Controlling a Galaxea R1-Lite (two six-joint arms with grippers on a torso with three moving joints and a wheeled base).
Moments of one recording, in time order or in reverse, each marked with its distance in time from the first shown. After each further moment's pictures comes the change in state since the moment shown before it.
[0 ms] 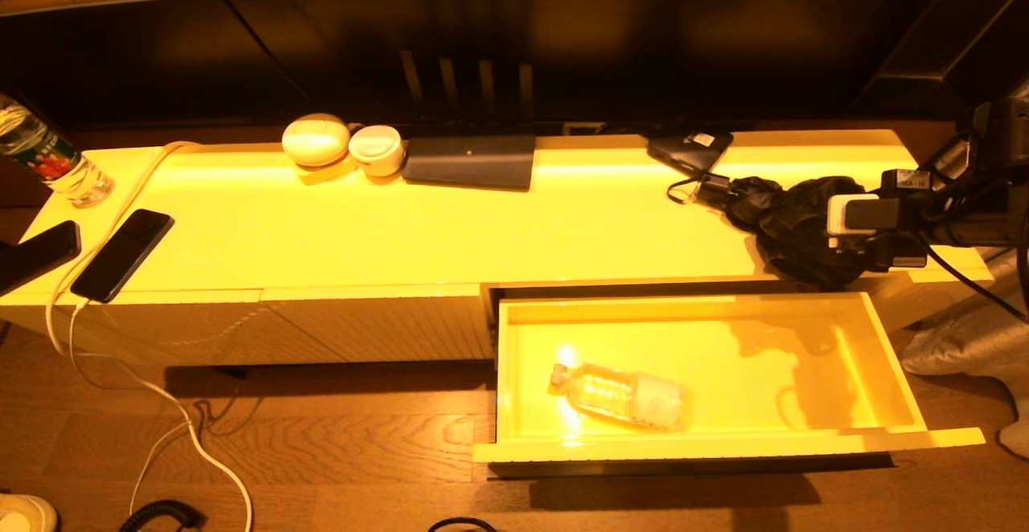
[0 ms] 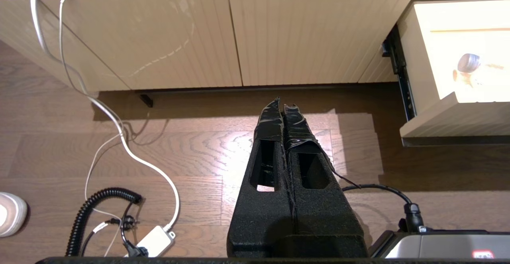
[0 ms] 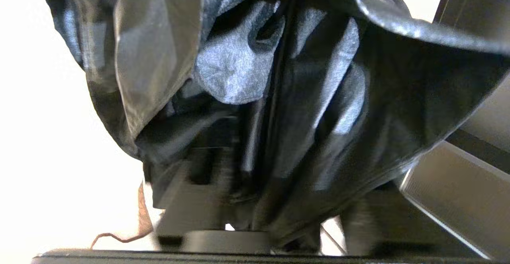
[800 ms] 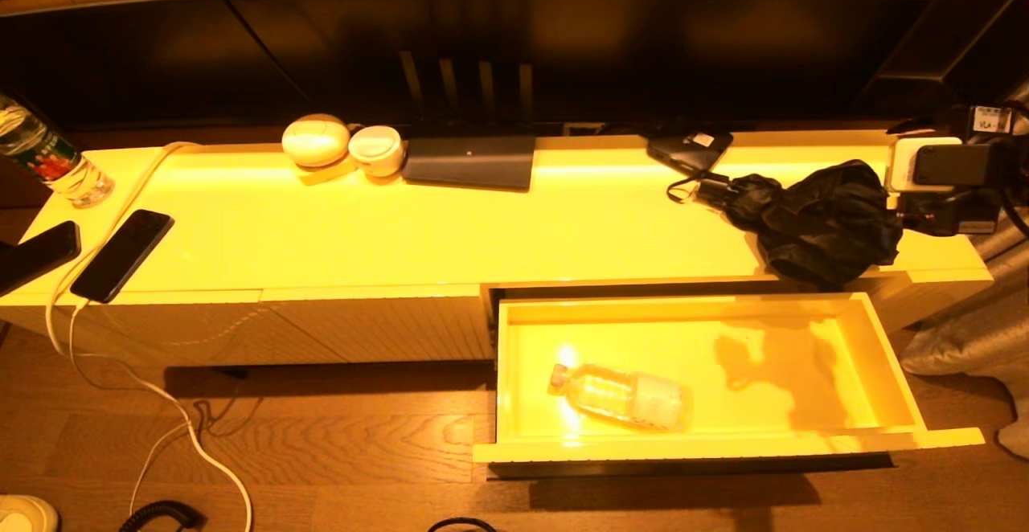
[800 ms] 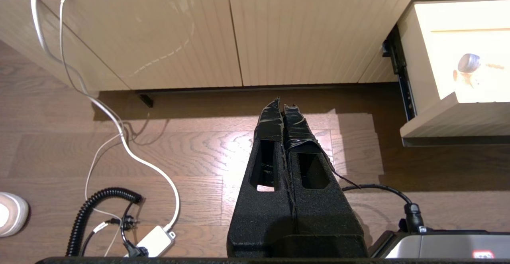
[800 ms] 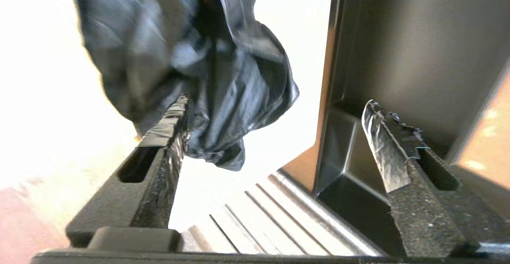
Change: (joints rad) left arm 0.000 0.000 0.000 0.000 0.000 0.000; right arm 0.060 -0.288 0.052 0.116 0.005 0.033
